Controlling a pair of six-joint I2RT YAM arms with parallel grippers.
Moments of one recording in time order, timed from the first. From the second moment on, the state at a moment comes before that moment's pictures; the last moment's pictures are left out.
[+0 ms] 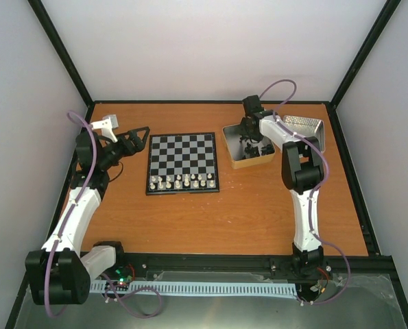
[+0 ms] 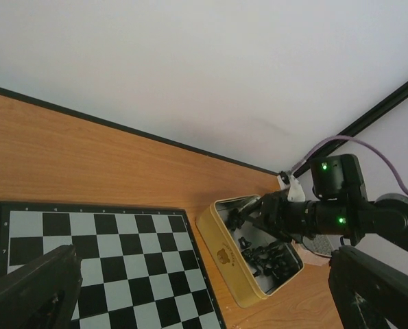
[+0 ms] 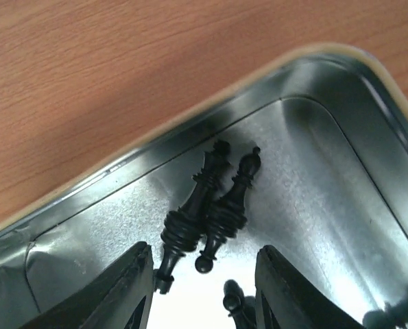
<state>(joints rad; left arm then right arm) 0.03 1.05 0.75 0.09 0.56 -0.55 0.30 2.24 1.80 -0.60 0.10 0.61</state>
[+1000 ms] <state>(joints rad) 0.03 1.08 0.75 0.07 0.57 -0.54 0.30 2.40 2.02 -0.93 0.07 0.22</state>
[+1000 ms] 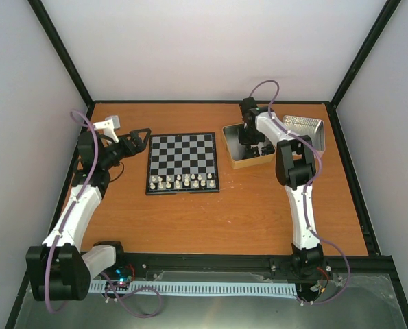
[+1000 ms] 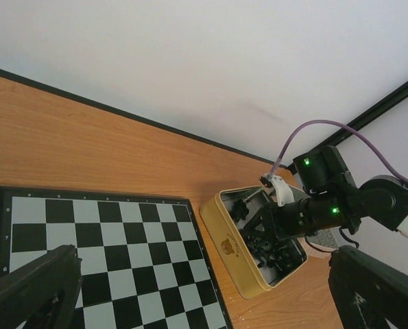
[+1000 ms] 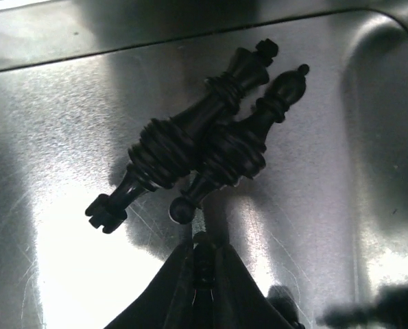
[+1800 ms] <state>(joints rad) 0.00 1.15 0.76 -0.01 0.64 -0.49 0.30 2.11 1.67 -0.65 -0.08 0.32</state>
